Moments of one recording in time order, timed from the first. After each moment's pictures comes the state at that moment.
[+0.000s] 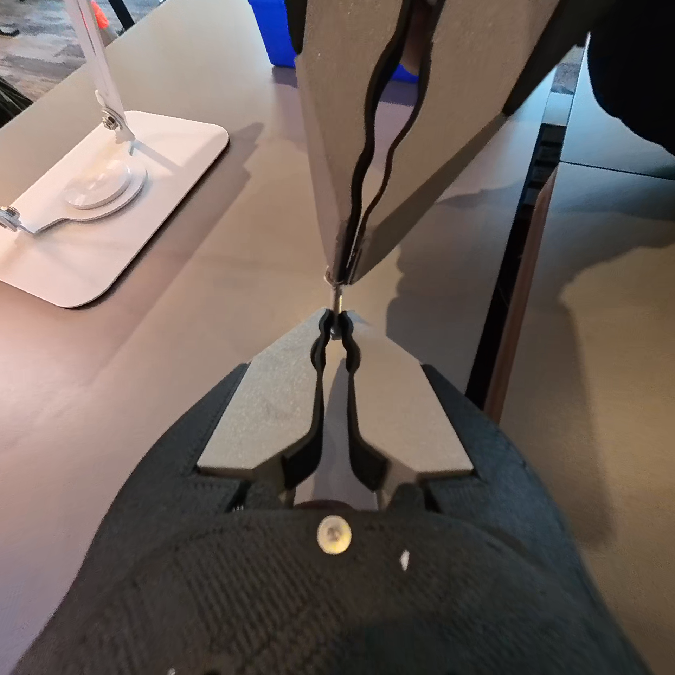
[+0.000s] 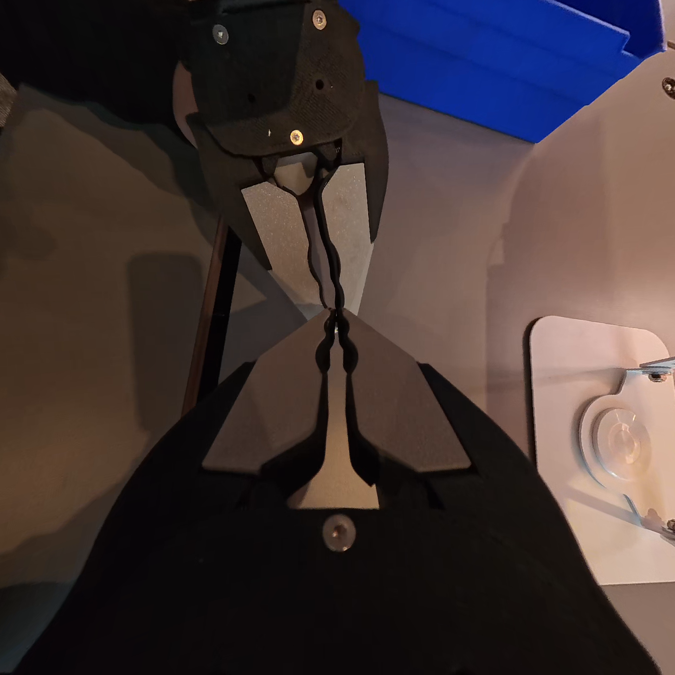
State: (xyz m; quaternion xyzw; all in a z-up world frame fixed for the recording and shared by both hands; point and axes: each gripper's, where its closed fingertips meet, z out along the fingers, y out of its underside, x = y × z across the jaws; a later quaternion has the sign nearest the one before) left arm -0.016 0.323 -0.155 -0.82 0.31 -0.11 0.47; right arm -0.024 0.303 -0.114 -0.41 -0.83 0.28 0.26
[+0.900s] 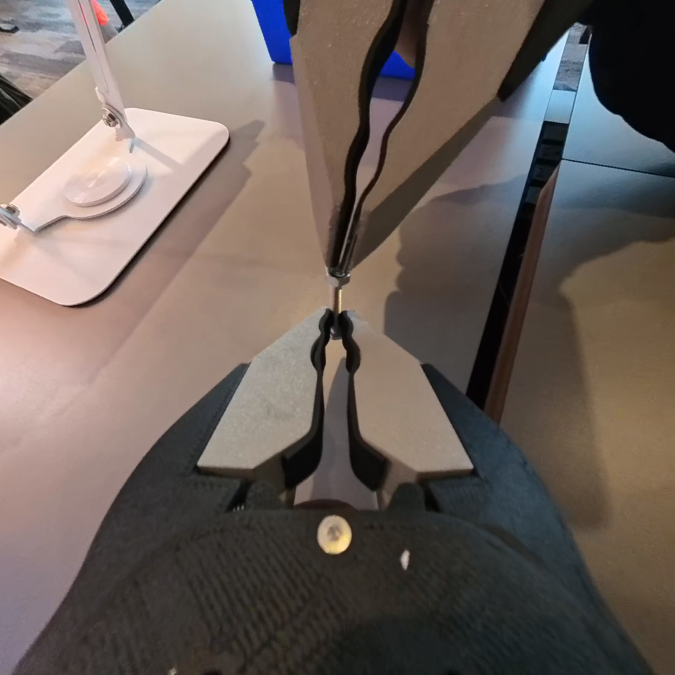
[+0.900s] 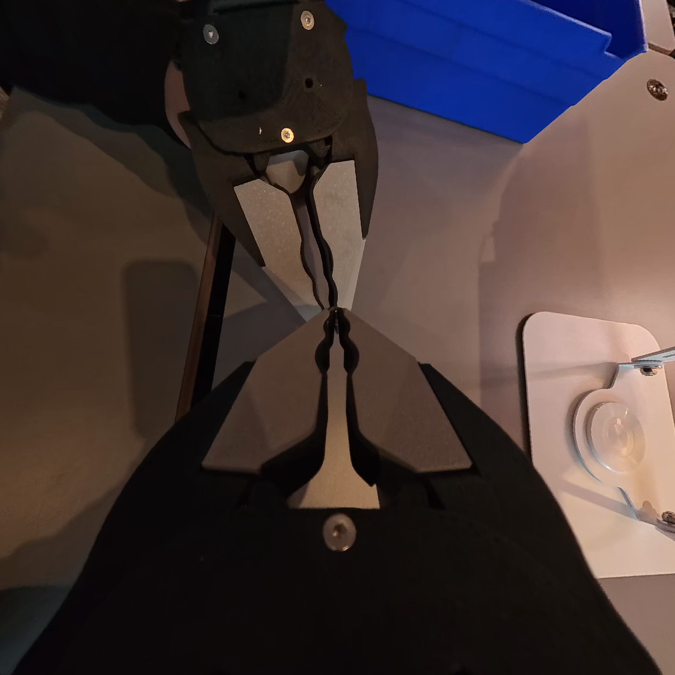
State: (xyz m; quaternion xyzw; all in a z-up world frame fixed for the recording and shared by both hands) left arm -0.017 0.323 -0.155 -0.82 0.31 -0.11 0.46; right arm -0.024 0.308 -0.113 -0.41 -0.82 0.29 0.27
